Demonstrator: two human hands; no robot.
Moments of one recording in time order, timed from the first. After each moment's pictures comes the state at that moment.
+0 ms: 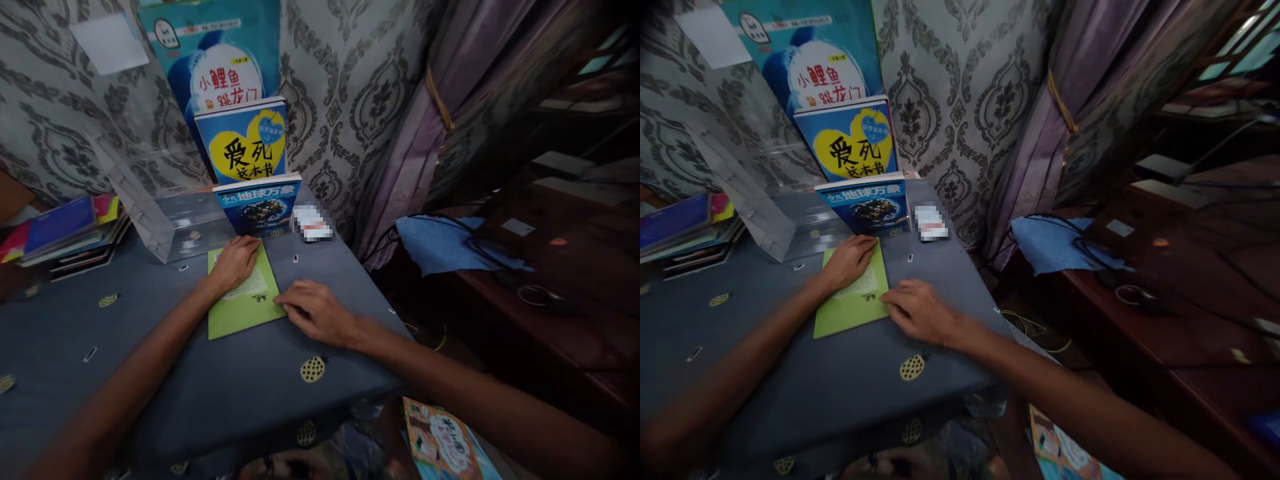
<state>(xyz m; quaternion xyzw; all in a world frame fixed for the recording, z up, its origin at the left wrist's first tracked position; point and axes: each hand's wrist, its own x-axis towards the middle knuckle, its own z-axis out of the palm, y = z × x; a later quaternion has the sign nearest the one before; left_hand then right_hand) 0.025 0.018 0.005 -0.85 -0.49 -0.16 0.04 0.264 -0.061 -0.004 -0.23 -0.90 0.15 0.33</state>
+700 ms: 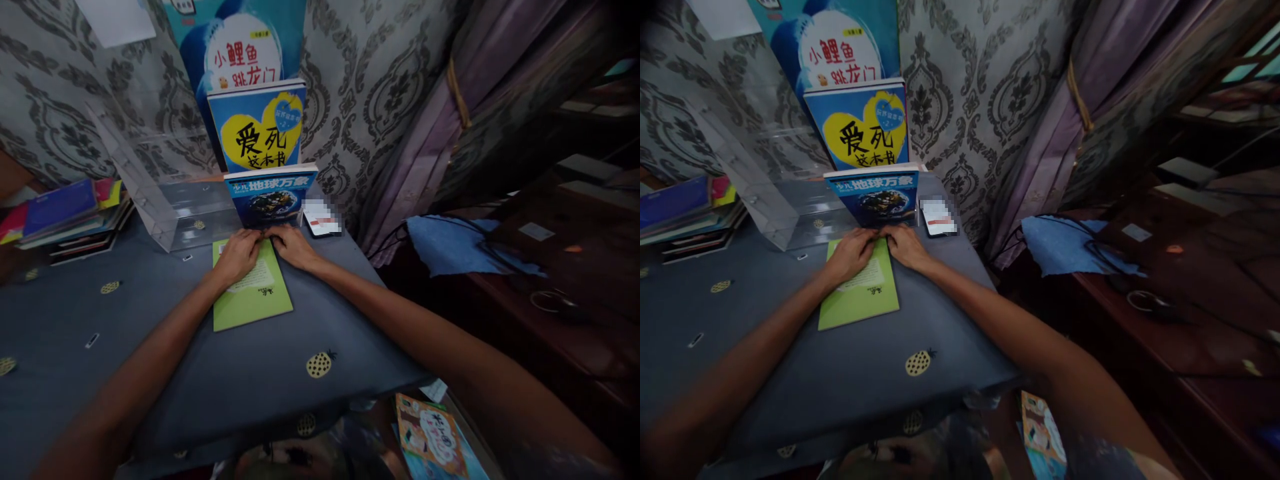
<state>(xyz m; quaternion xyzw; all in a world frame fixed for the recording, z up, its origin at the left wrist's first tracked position) 0.020 0.018 -0.001 -0.83 -0.50 -0.23 0.01 0.203 0.064 -0.016 -0.37 -0.85 0.20 0.31</state>
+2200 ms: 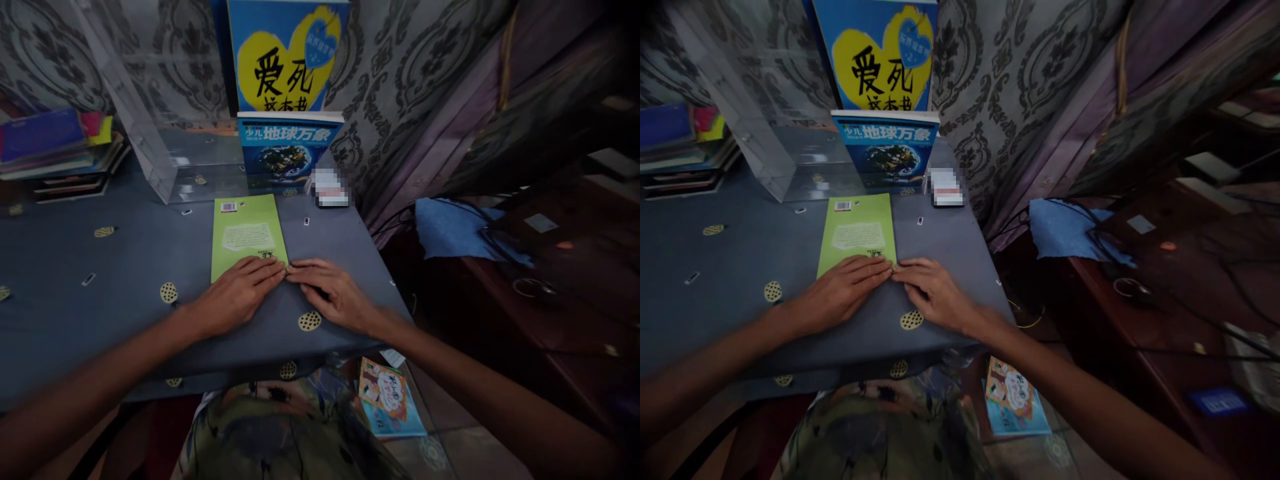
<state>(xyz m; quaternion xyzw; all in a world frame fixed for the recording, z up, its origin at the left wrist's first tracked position) 0.033 -0.133 0.000 -0.93 -0.33 -0.18 0.01 0.284 -0.095 -0.005 -0.23 -0.90 0.23 0.29</state>
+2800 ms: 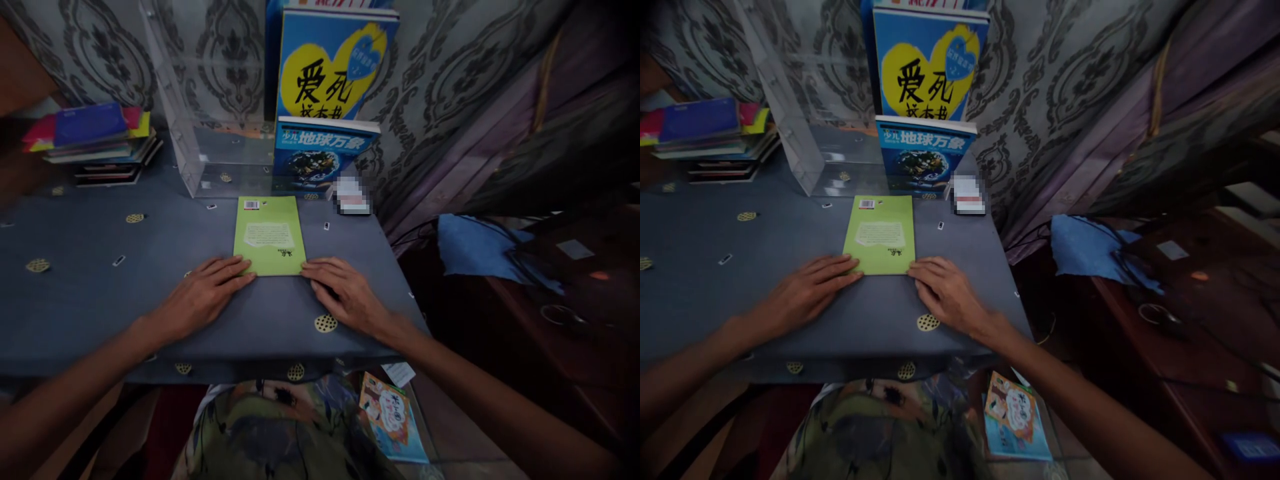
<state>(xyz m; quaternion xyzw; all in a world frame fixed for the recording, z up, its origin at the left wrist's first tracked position) -0.045 -0.179 0.001 -0.88 -0.44 -0.16 0.03 0.270 -0.093 -0.004 -0.23 -0.92 0.15 0.27</state>
